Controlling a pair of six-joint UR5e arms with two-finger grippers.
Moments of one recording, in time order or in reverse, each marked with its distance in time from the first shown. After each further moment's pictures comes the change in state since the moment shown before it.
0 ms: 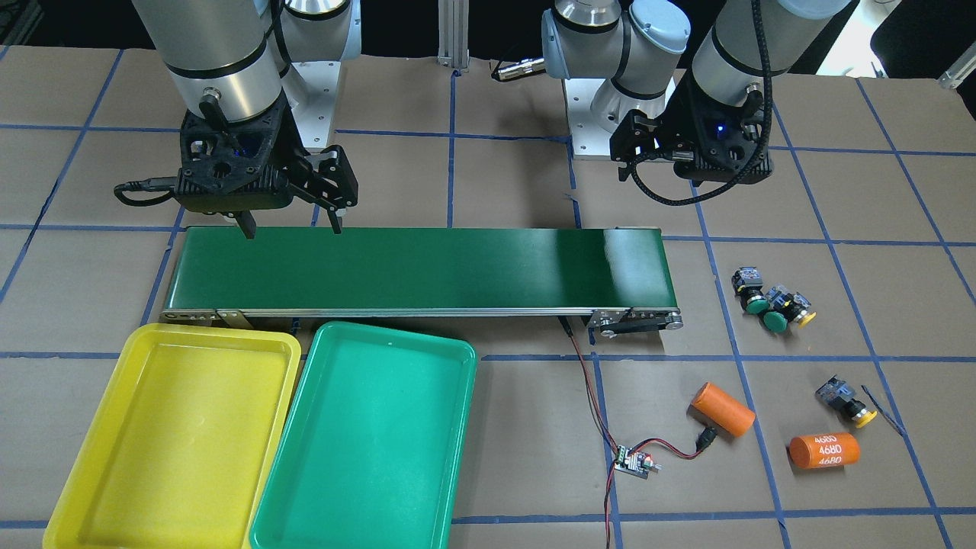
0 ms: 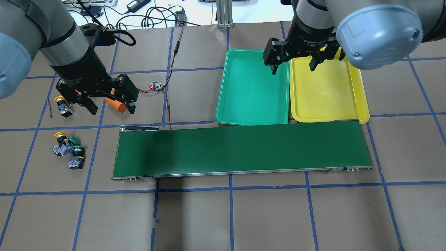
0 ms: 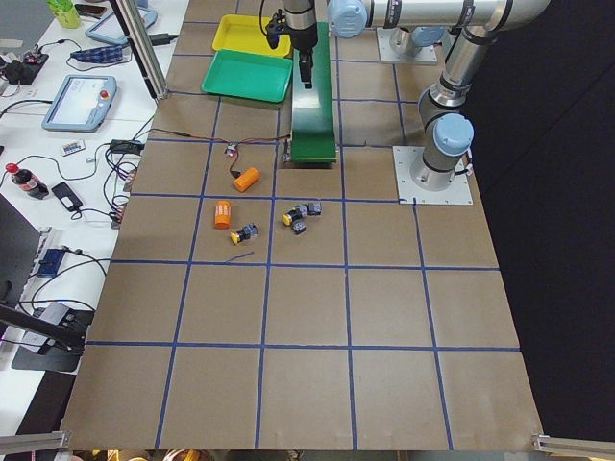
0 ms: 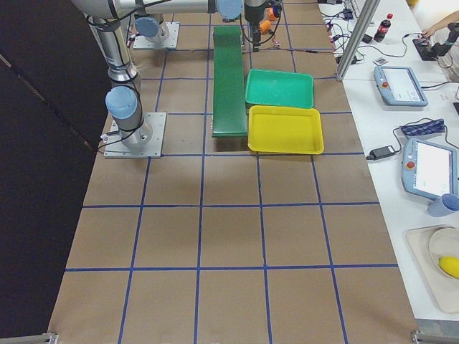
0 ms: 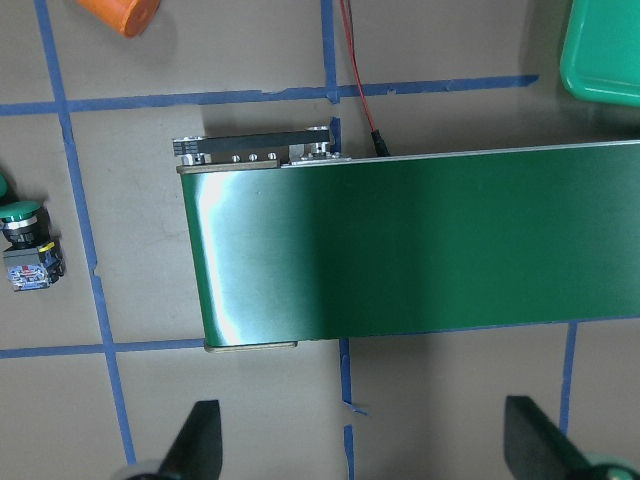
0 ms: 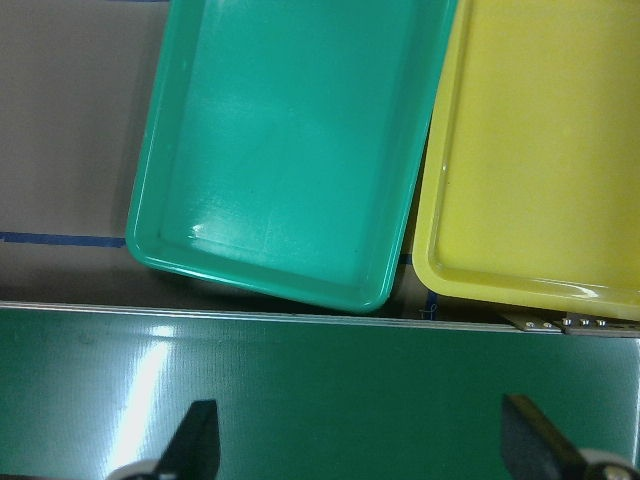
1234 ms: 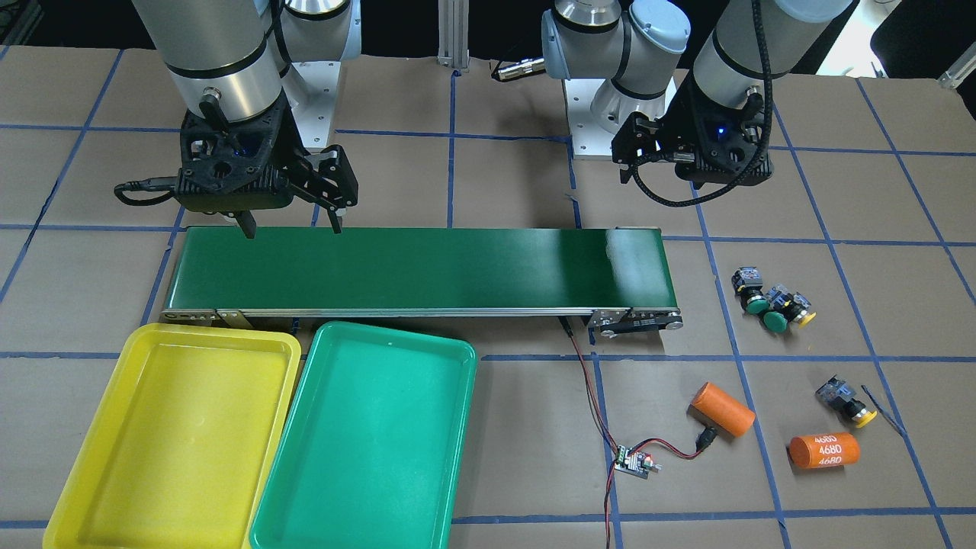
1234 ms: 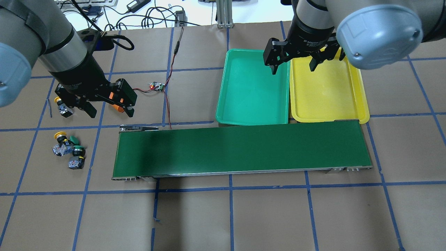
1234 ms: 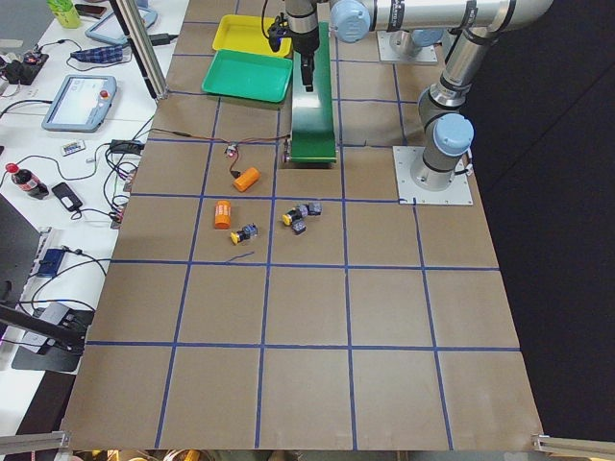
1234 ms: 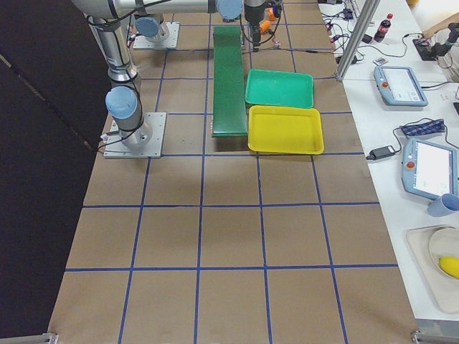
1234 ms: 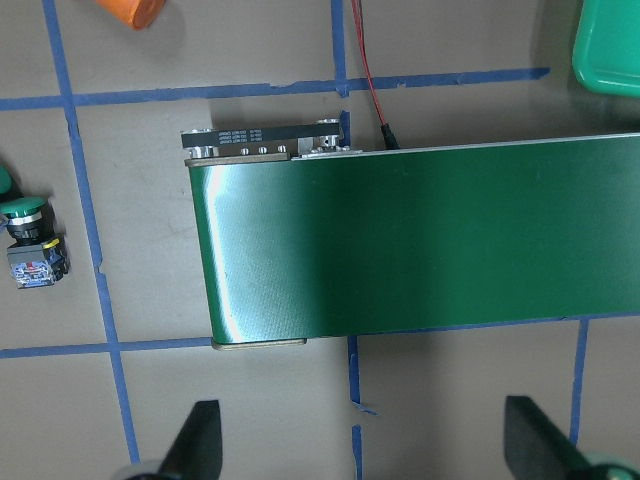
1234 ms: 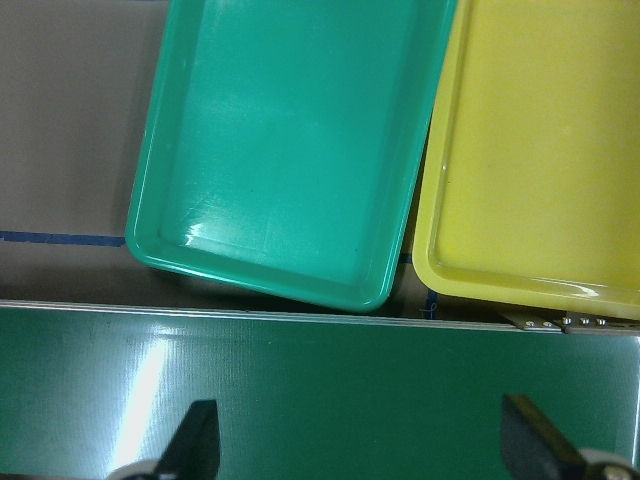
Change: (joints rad) left arm 0.009 0.005 -0.022 0.029 0.000 0.014; right arm 0.000 0.000 0.000 0.001 0.000 0.000
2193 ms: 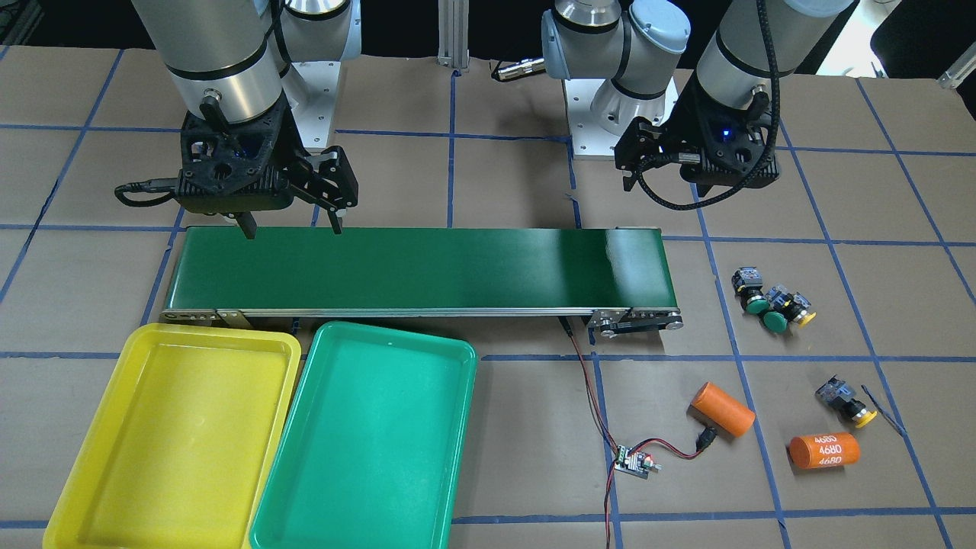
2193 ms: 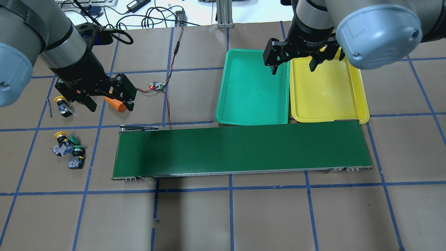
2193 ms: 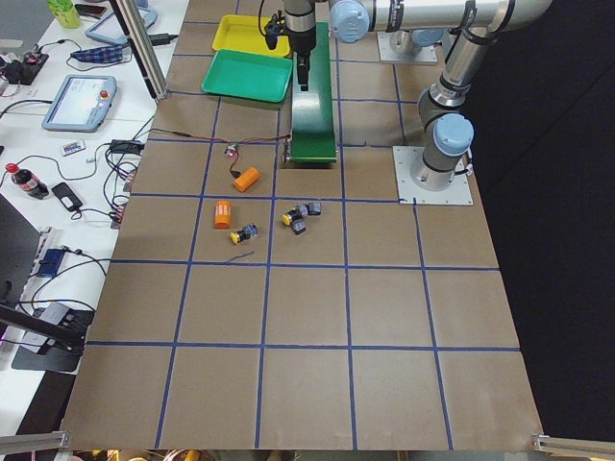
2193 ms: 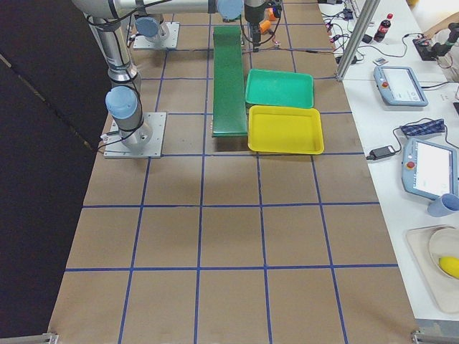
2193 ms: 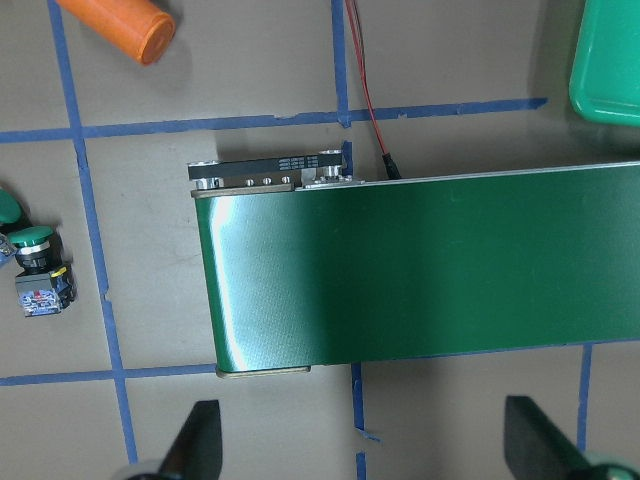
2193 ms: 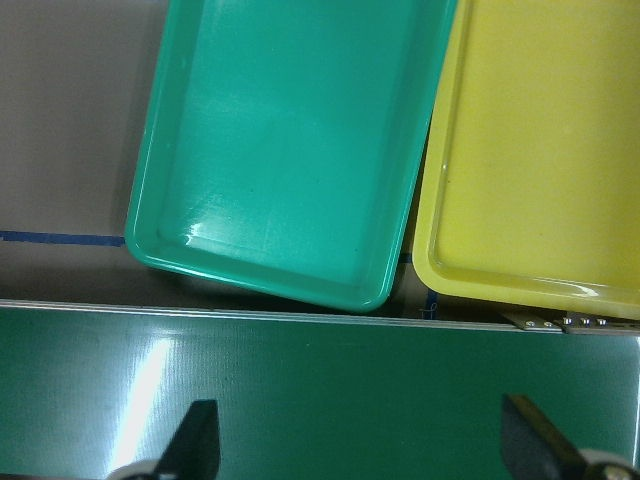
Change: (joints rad) left arm 0.002 -0.005 0.001 0.060 0.001 0.001; right arm 0.000 0.002 0.000 0.000 0.000 0.000
